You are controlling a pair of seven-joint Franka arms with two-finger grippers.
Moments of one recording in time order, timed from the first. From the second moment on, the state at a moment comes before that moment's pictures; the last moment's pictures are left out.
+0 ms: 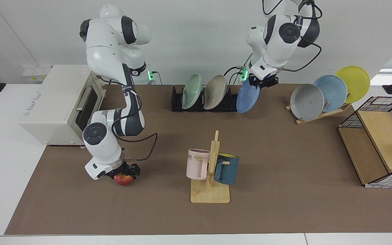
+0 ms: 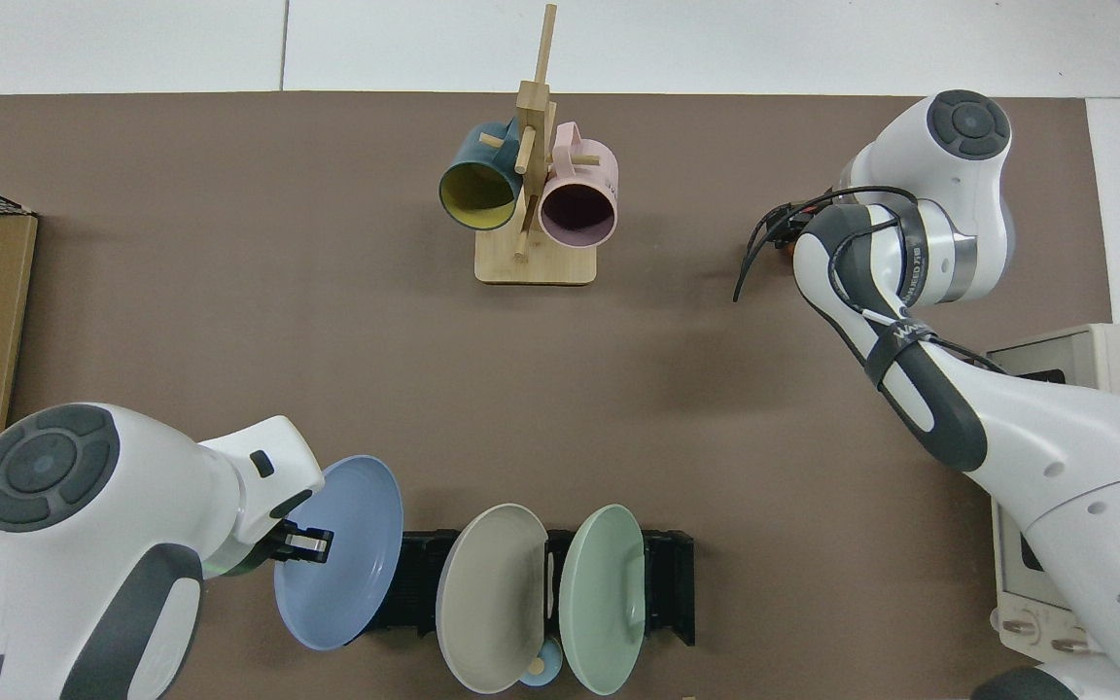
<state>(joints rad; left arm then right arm) -0.01 -0.32 -0.28 -2.25 -0.14 1.73 0.00 0.05 0.71 0.03 -1.39 -0.04 2.13 0.11</state>
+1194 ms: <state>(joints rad) 0.06 0.05 -0.13 -2.11 -0.66 2.00 0.19 0.07 0.59 0.03 -1.38 -0.06 1.99 0.11</state>
